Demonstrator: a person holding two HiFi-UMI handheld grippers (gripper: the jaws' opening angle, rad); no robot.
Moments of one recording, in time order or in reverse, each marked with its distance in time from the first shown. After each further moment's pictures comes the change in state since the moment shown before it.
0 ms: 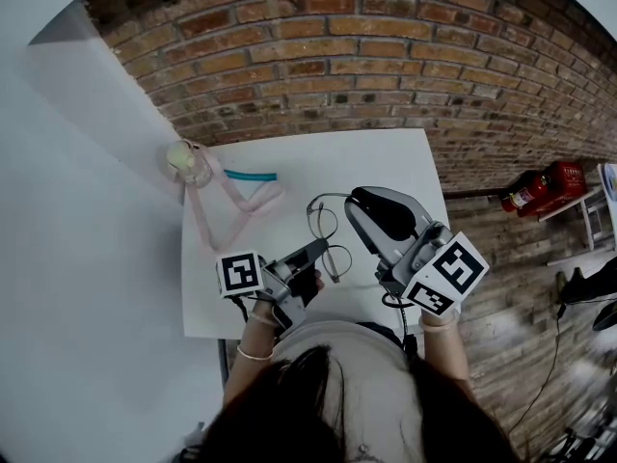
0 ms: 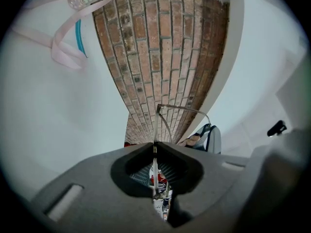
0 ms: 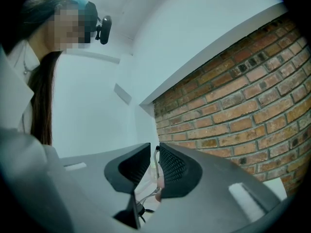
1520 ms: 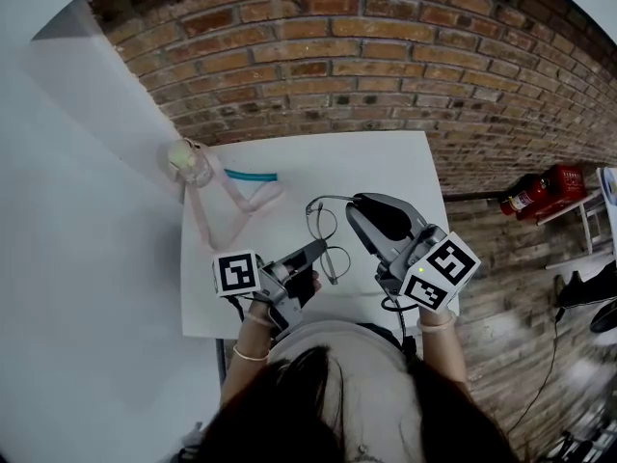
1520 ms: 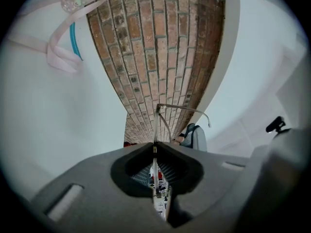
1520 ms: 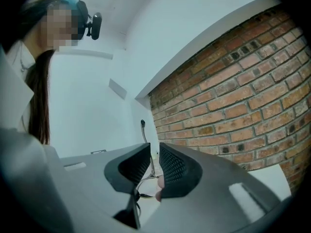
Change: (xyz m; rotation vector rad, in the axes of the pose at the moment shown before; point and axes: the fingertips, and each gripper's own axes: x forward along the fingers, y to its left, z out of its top) left arm -0.003 -0.010 0.000 0.036 0.018 -0.009; right arm -0.001 -0.013 -0.032 0.071 0.074 -0.020
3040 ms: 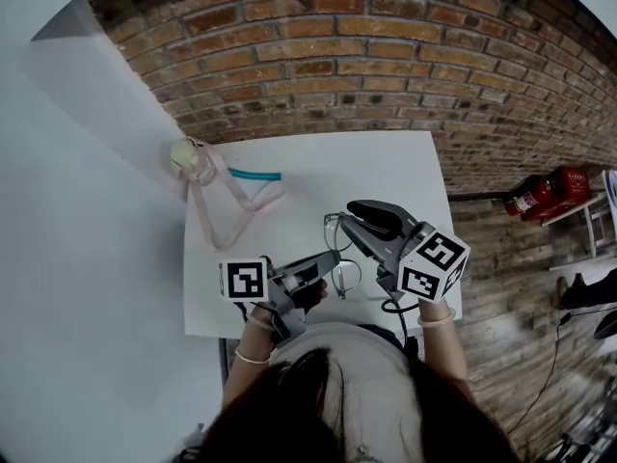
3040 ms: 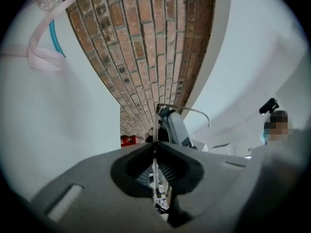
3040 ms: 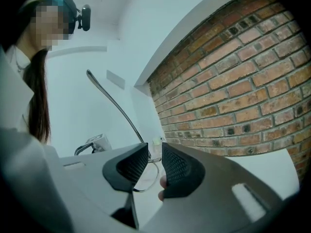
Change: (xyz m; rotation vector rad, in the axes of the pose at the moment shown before) left arm 0.008 -0.011 -0.025 0.061 0.123 -0.023; right arm 0.015 -0.010 -0.047 0.079 0.144 0.067
